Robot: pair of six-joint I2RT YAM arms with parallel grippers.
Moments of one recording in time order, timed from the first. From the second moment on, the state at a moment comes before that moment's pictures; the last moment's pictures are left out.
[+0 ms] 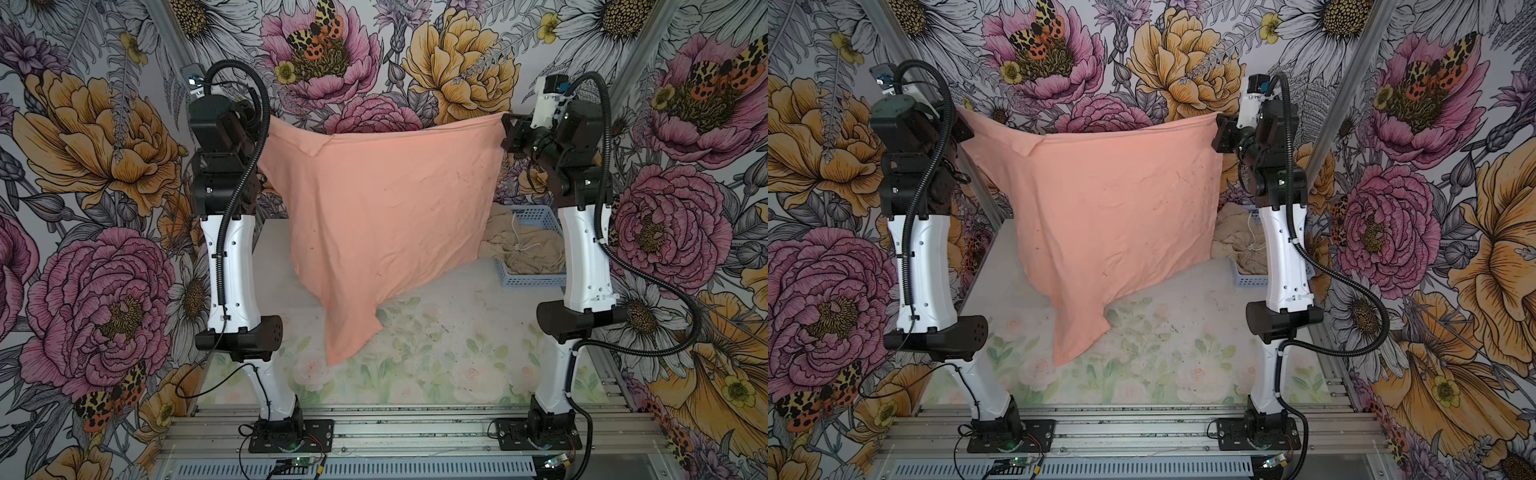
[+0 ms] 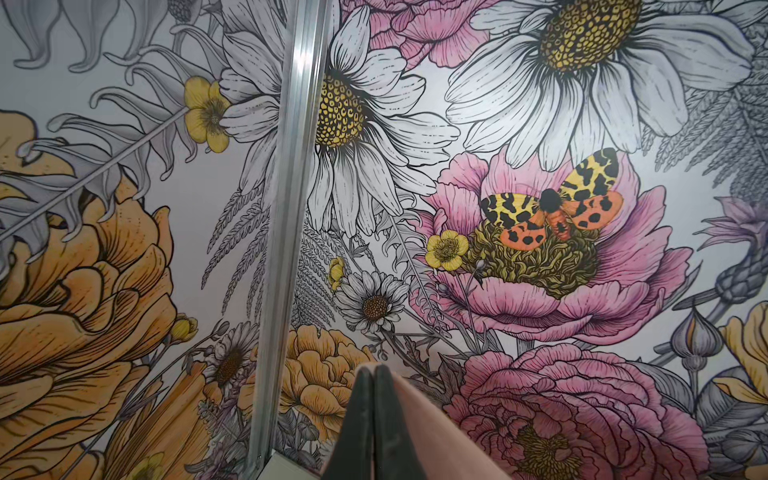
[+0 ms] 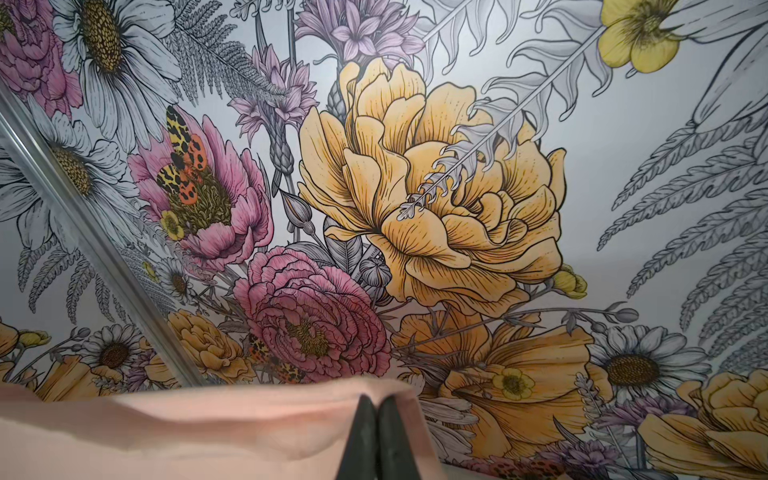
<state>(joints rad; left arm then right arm) 0.03 1.91 2.70 -0.63 -0.31 -0.20 0.11 2.09 2.85 -0.75 -0.23 0.21</state>
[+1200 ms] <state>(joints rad) 0.05 0.75 1.03 -0.45 0.10 -0.49 0.04 1.04 1.07 -0.46 -0.34 0.17</state>
